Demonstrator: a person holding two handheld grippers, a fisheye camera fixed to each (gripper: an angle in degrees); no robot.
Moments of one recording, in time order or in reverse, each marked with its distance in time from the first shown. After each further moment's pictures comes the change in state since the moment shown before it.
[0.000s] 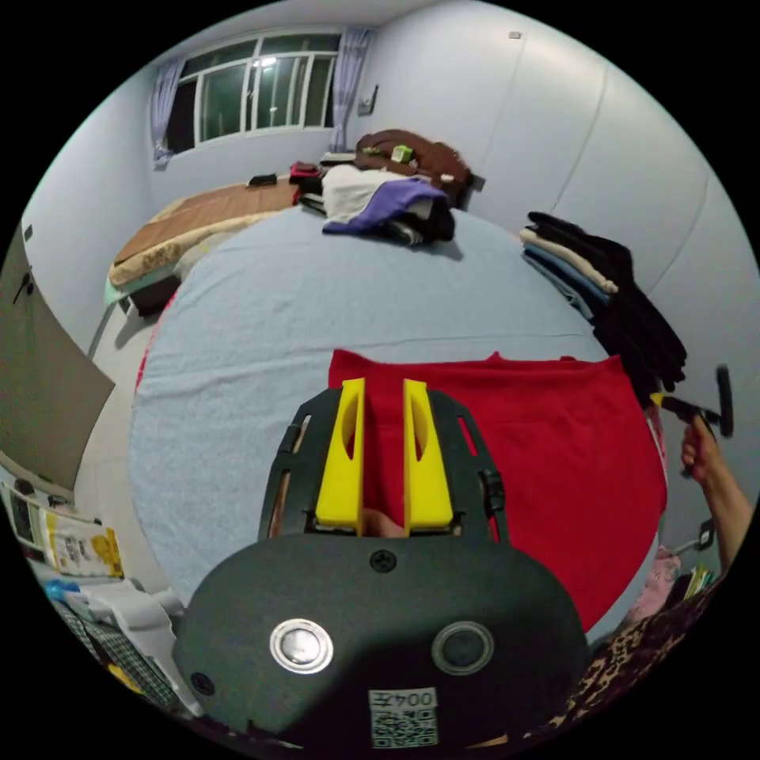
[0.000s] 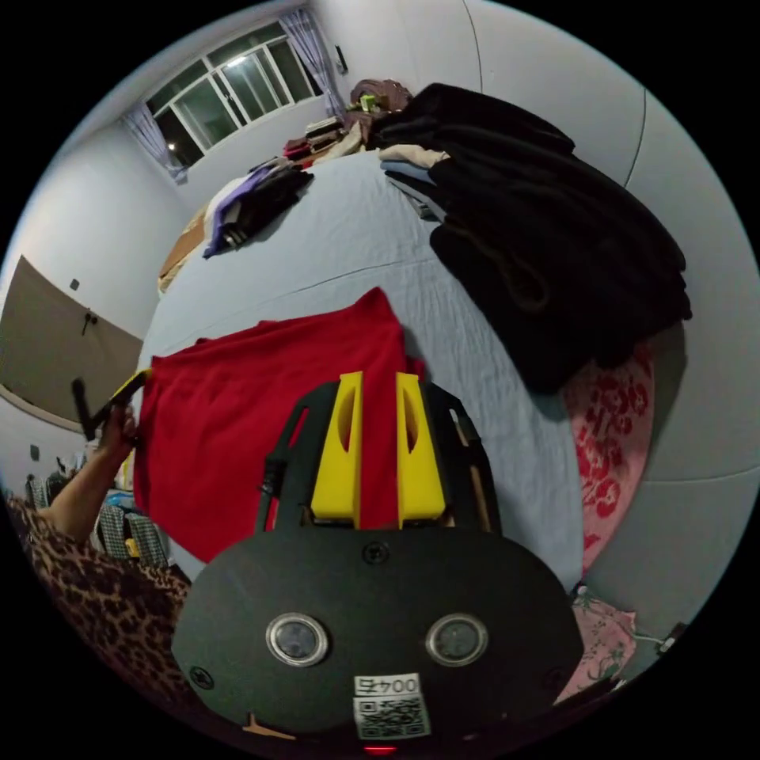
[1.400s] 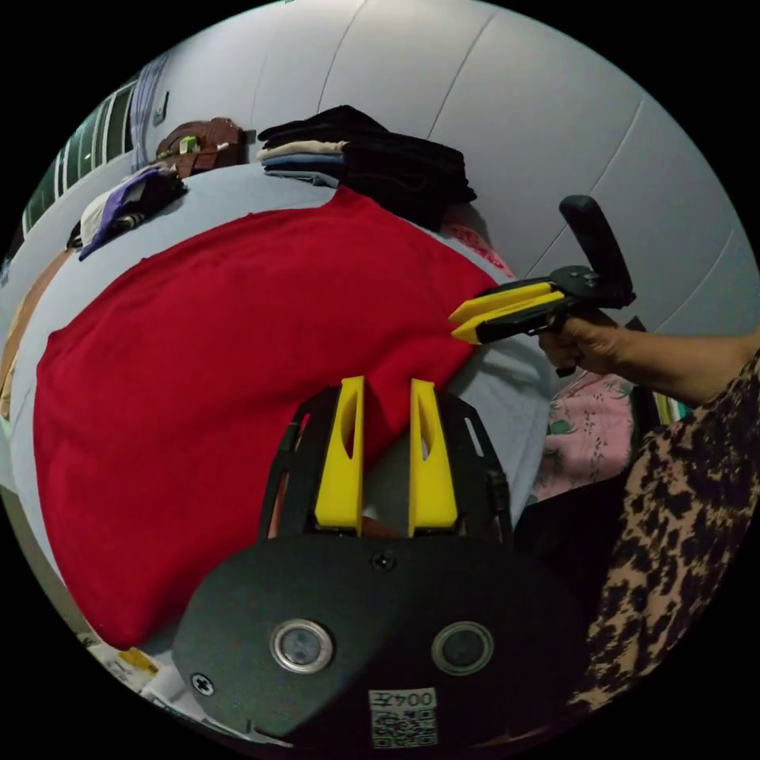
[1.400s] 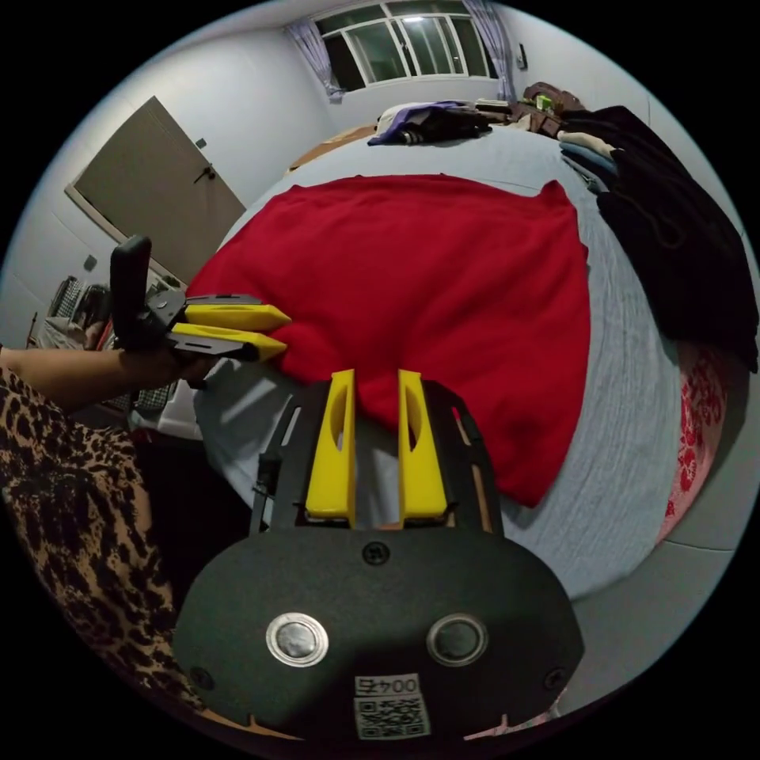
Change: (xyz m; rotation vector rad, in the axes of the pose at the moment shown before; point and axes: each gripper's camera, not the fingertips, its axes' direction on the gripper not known) left arm 0.189 0.293 0.143 -0.146 0.411 0.483; right arm -0.029 0.144 0.060 -0.128 -0.187 -0.476
